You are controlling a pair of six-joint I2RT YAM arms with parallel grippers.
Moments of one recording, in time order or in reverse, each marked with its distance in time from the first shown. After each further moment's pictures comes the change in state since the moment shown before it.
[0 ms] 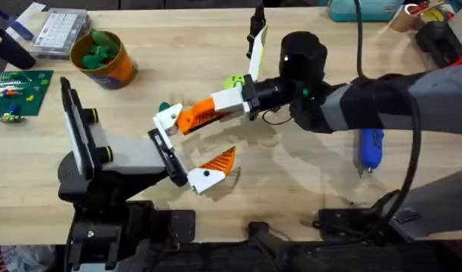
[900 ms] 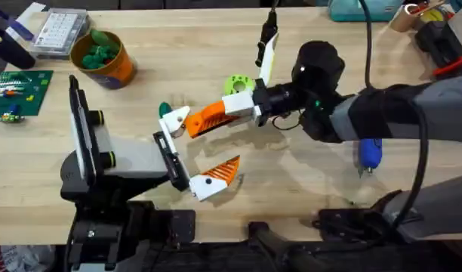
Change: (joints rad) left arm -0.021 0.000 0.000 -0.006 0.052 0.028; right arm -0.033 -0.037 -0.109 0.180 -0.020 0.160
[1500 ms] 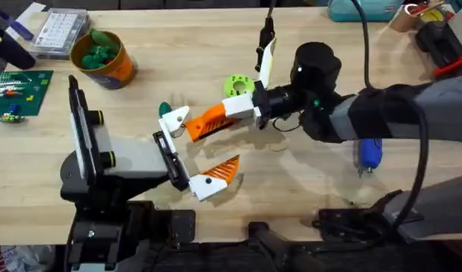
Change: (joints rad) left arm 0.000 0.000 0.000 0.004 -0.003 -0.001; right arm 0.000 0.000 0.000 -0.061 -0.013 0.007
